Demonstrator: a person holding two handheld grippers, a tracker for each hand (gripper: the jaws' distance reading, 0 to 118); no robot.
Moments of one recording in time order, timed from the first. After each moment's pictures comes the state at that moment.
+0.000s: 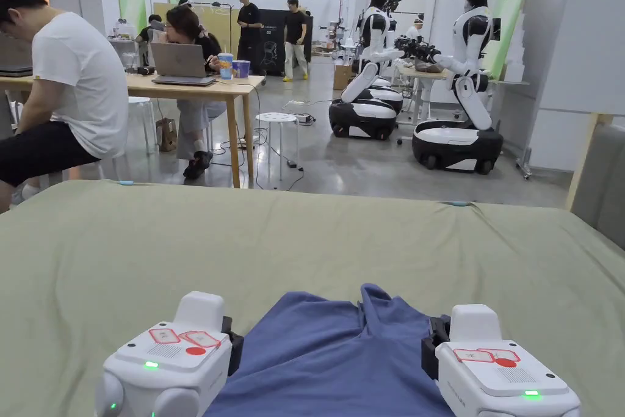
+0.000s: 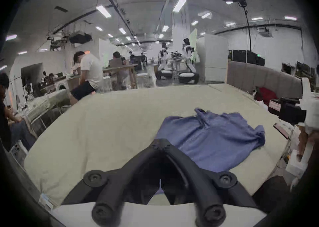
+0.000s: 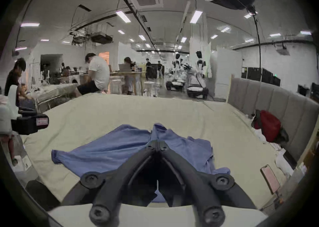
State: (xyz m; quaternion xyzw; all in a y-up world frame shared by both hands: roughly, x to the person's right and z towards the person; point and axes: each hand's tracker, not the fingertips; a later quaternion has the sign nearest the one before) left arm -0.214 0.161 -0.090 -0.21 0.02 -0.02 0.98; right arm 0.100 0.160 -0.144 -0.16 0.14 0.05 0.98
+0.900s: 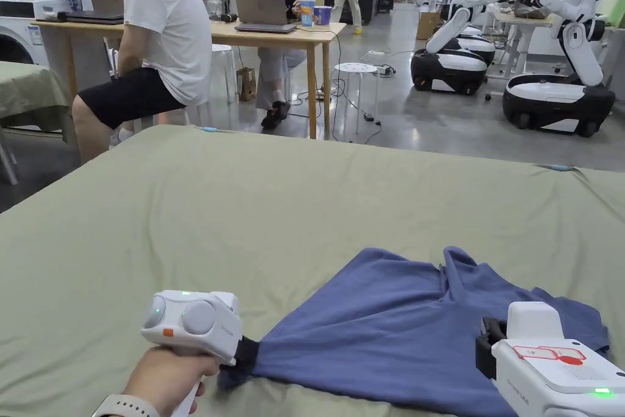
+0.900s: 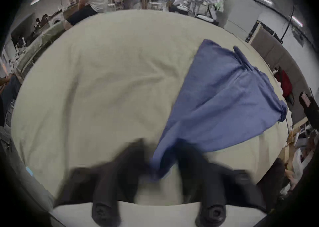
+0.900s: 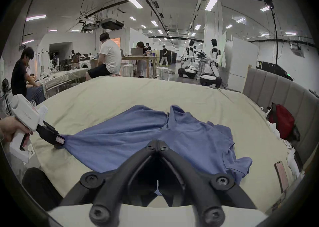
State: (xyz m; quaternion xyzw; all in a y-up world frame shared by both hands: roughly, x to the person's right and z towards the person) left arm -0.336 0.051 -0.145 -0.50 0.03 0.10 0.86; right arm 0.067 0.134 -0.146 -0.22 0.19 0.07 0.95
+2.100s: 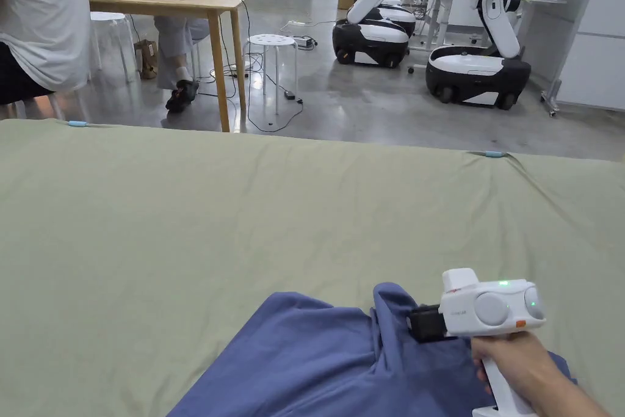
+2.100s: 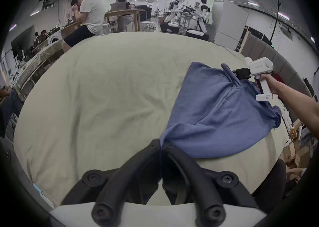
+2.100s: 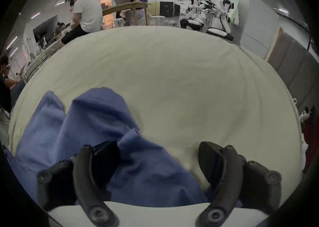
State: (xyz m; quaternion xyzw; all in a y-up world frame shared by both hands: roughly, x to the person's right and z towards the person) left arm -0.312 0.098 -0.151 -0.41 0.02 0.06 0.91; right arm 0.101 0.009 -0.546 -0.44 0.18 0.10 0.87
